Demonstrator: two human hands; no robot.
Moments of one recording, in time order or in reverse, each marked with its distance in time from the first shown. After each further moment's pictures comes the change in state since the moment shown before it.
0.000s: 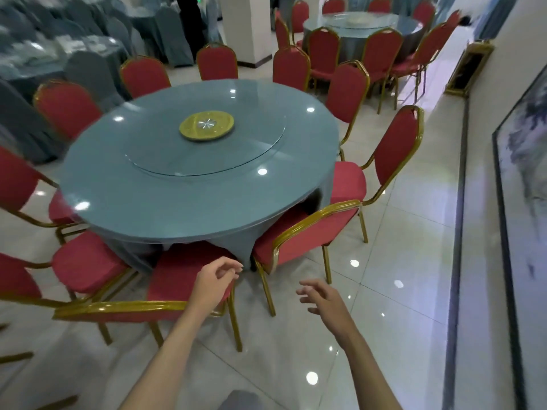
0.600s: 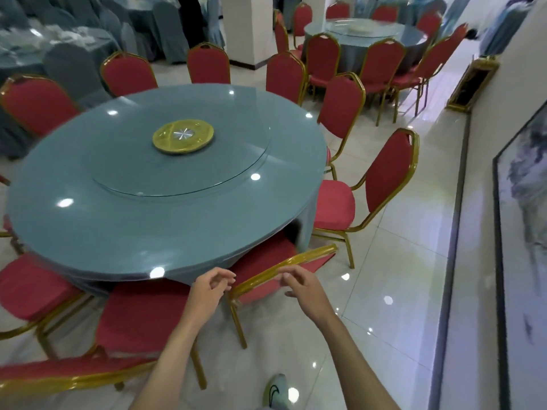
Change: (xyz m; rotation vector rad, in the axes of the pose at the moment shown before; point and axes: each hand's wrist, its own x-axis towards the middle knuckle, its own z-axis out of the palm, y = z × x) left_hand 0.160 0.033 0.118 -0.106 0.034 -0.130; right_hand 0.196 -0.073 -0.099 -0.067 -0.074 -0.144
